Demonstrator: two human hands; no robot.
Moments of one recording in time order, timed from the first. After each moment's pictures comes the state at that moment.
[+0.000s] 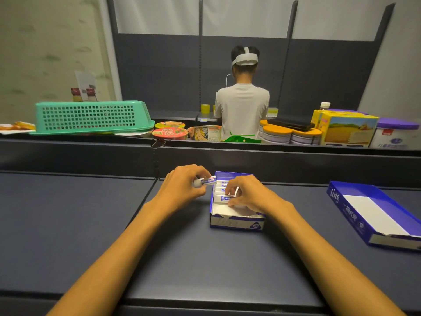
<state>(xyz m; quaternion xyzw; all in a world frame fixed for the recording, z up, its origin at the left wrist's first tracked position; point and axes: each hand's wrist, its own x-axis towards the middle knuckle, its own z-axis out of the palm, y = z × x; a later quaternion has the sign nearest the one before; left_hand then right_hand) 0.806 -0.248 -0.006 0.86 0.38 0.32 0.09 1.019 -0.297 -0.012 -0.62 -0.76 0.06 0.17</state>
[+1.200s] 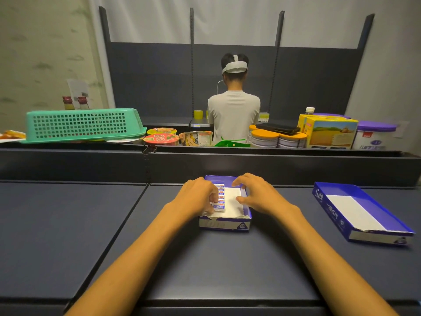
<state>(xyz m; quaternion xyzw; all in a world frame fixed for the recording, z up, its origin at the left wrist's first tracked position) 0.860 -0.267 -0.006 0.91 0.40 0.11 0.00 1.053 -0.319 -0.010 -0.69 -0.70 0.04 0.20</state>
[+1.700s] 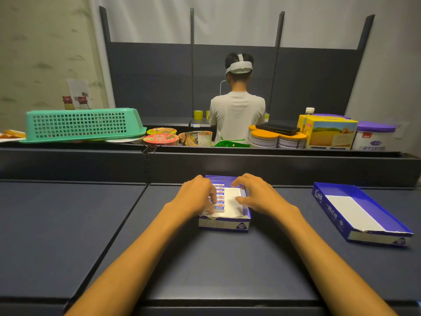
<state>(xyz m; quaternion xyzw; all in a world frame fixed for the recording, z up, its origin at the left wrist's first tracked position) 0.863 -0.263 -0.008 0.90 0.41 0.12 0.01 1.052 -0.320 -0.009 -0.69 -0.70 0.04 0.20</state>
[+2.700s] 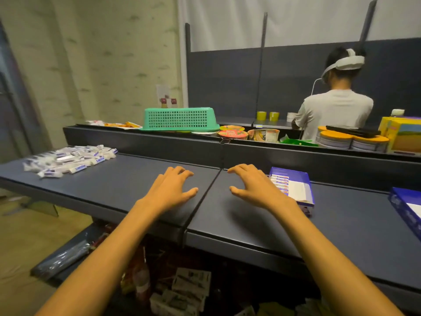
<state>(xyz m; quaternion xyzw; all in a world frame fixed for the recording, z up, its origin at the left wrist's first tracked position) 0.624 -0.360 0.004 0.79 0.59 0.15 -0.08 0.874 -0.359 0.013 -0.52 -0.83 -0.04 0.20</state>
